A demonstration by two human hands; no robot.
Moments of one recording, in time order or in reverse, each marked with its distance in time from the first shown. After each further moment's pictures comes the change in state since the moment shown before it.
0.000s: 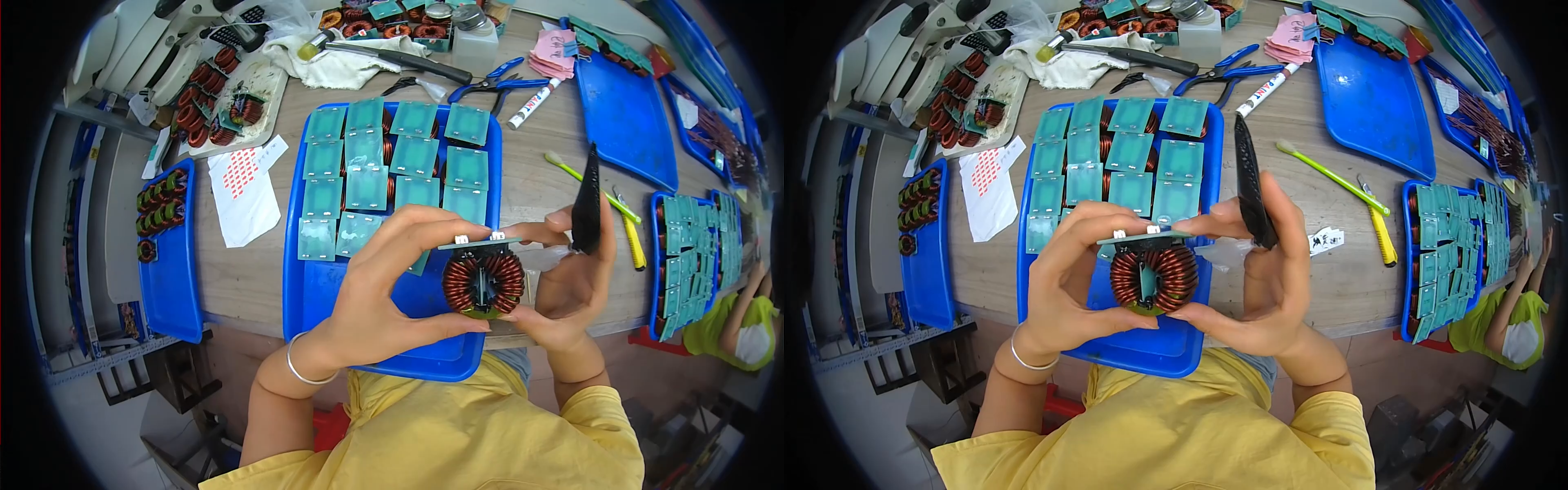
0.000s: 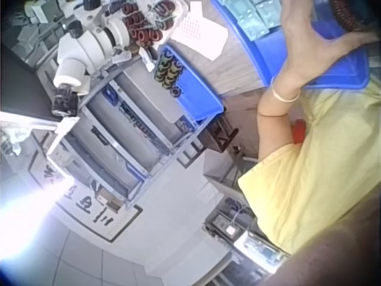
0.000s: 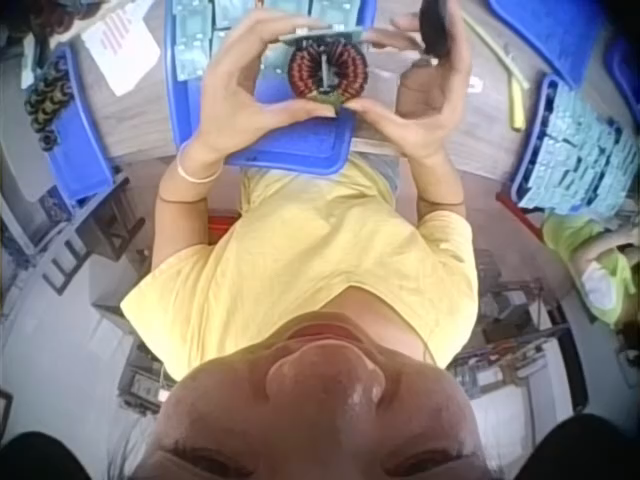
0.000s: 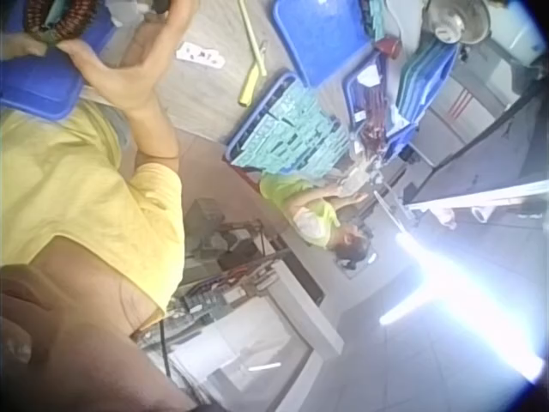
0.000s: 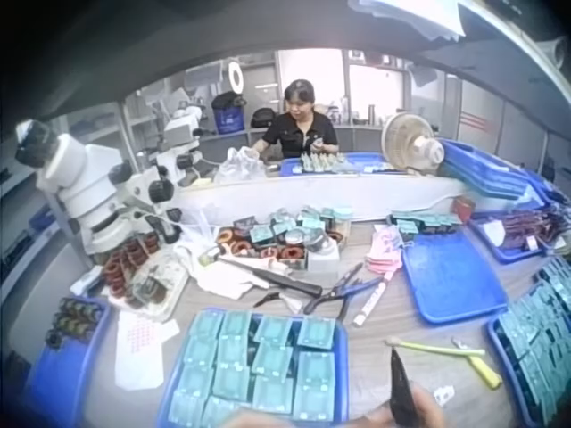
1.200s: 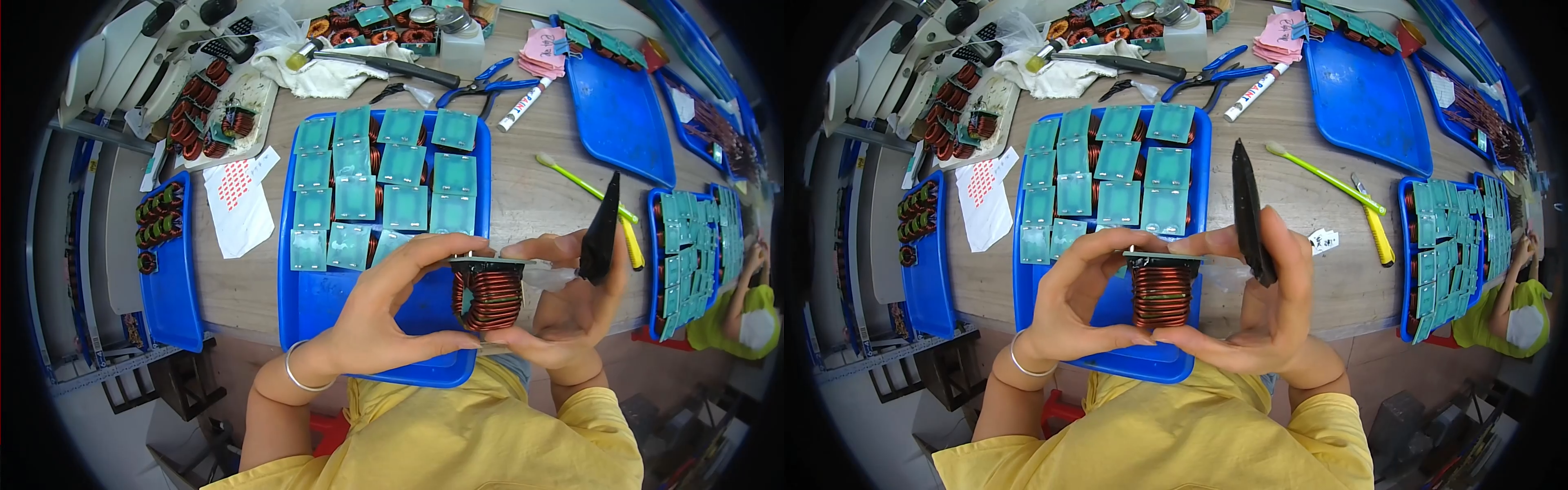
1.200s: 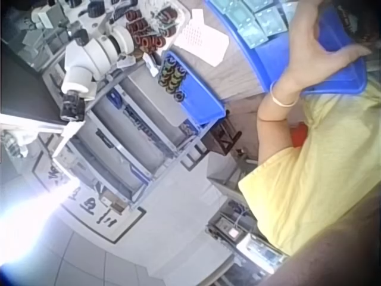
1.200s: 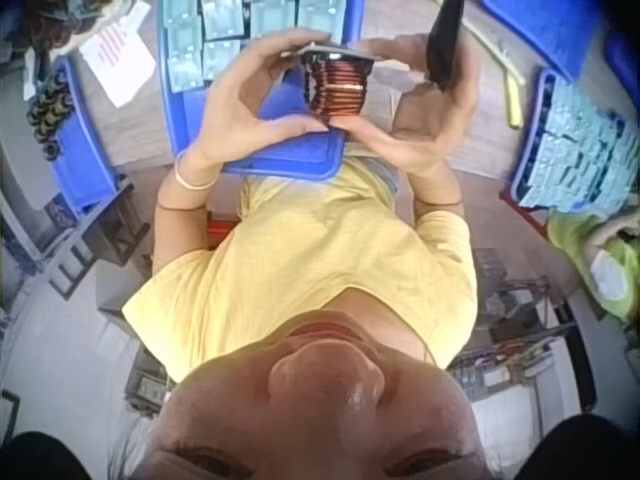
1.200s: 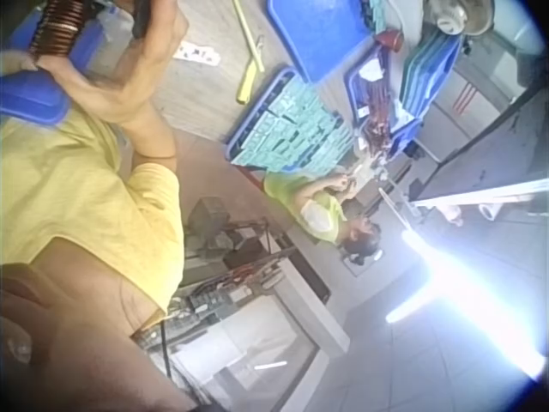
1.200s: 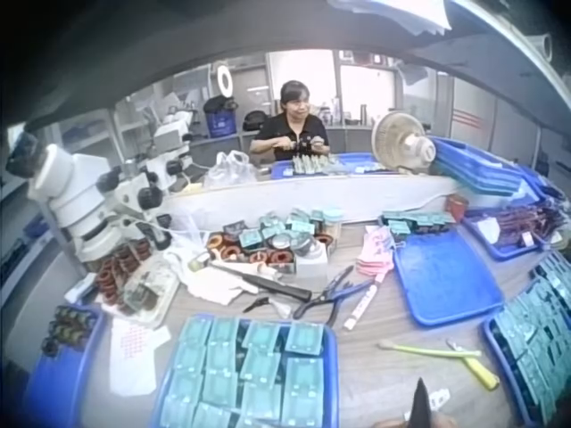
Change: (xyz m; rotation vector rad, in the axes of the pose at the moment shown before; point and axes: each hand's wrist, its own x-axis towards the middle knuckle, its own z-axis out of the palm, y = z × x) left_hand -0.005 -0.002 0.012 -0.371 -0.125 -0.185; right_hand -0.003 -0.019 -0.004 -0.263 0.039 -0.014
